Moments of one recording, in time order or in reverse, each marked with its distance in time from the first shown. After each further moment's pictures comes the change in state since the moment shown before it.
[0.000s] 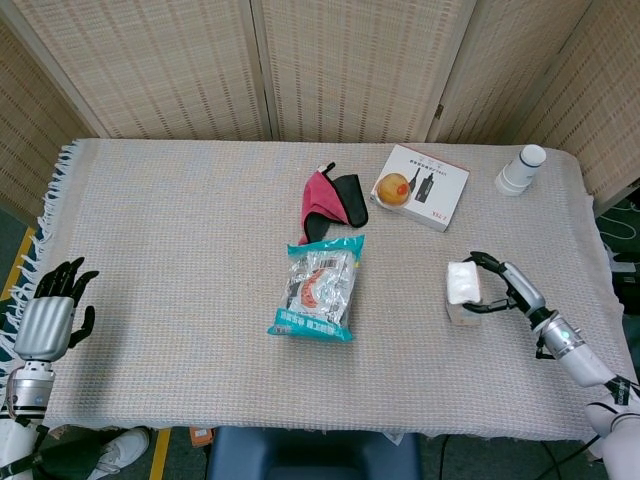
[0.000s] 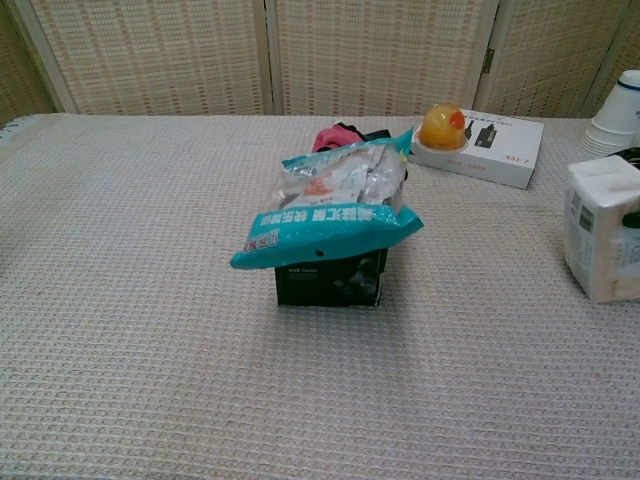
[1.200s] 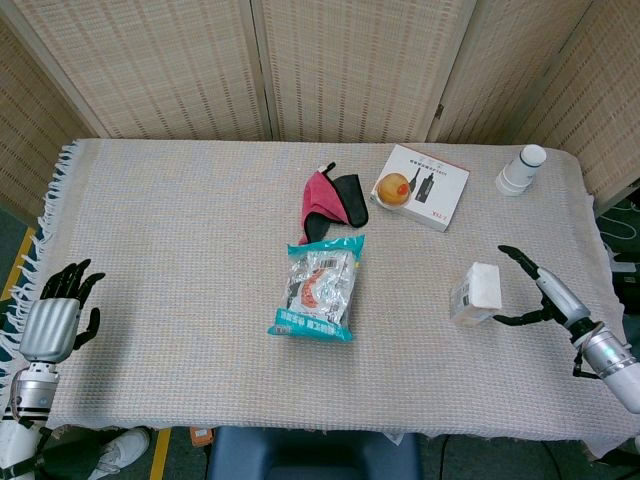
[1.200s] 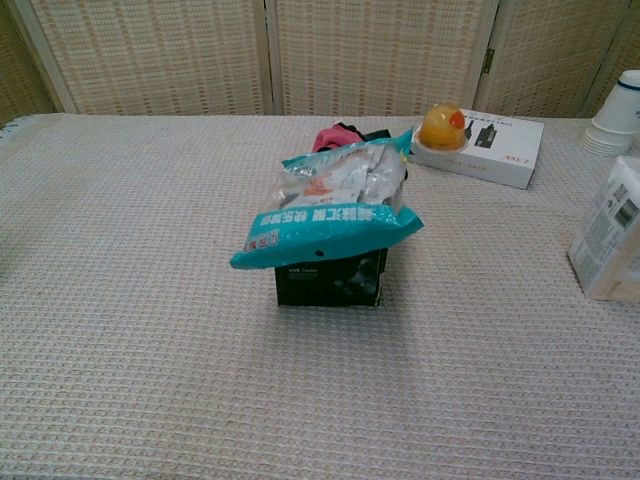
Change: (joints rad) left arm -0.001 0.008 0.008 -0.031 0.011 0.001 0.012; right arm -0.023 0.511 0.034 -0.792 0.113 -0.043 -0.602
